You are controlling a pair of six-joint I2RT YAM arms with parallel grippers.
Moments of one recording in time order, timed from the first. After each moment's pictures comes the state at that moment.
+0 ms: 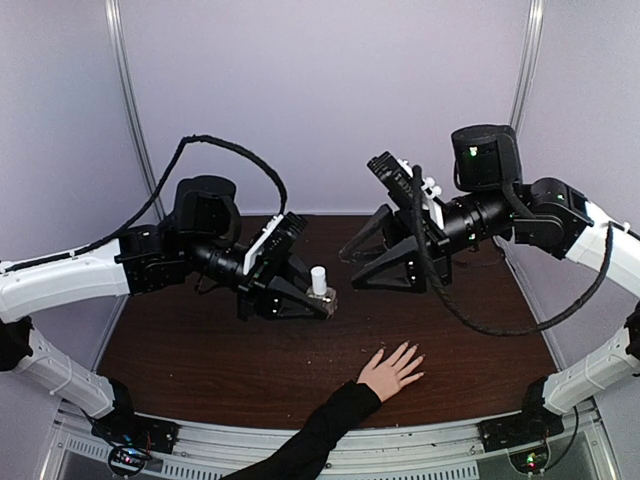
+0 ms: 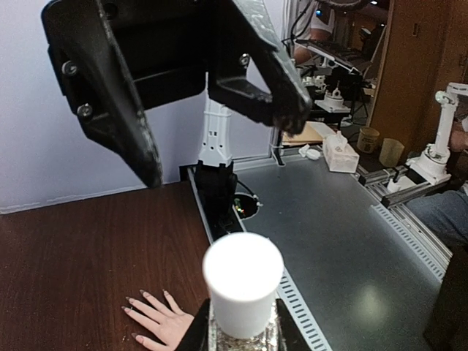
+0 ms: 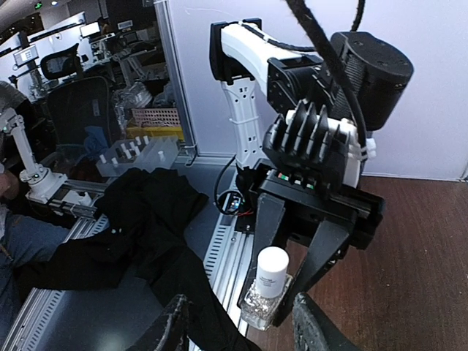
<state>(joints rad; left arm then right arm) -1.02 1.33 1.17 -0.14 0.89 0.21 1.00 1.29 1.48 -0.54 -0.77 -0.15</state>
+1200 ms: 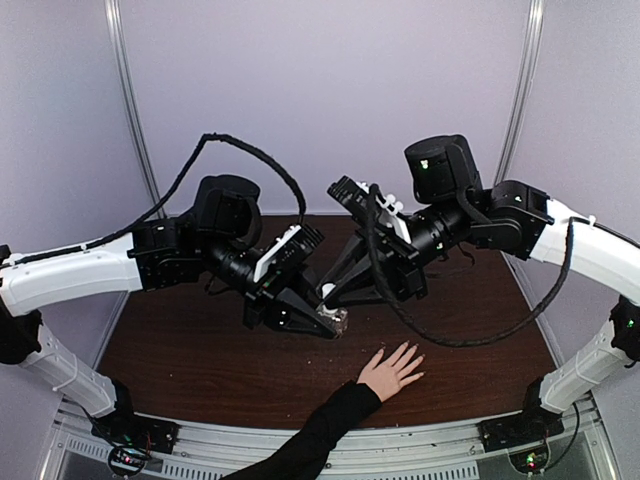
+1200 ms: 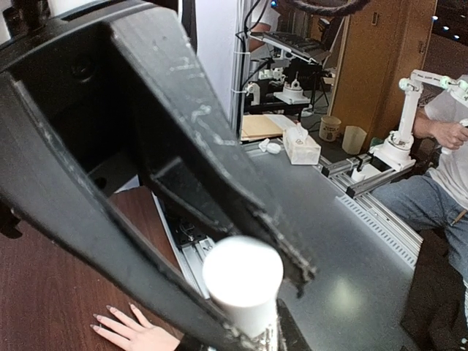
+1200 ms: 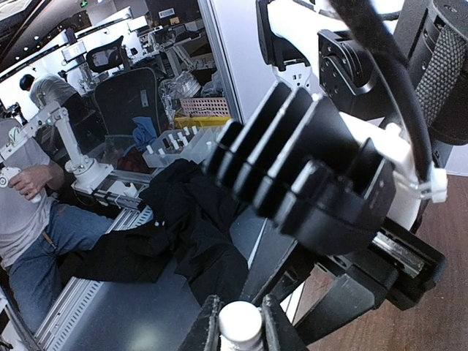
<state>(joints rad) -1.06 1.41 1.27 -0.24 1.00 0.28 1.04 1.43 1.52 -0.53 -0.95 -0.14</state>
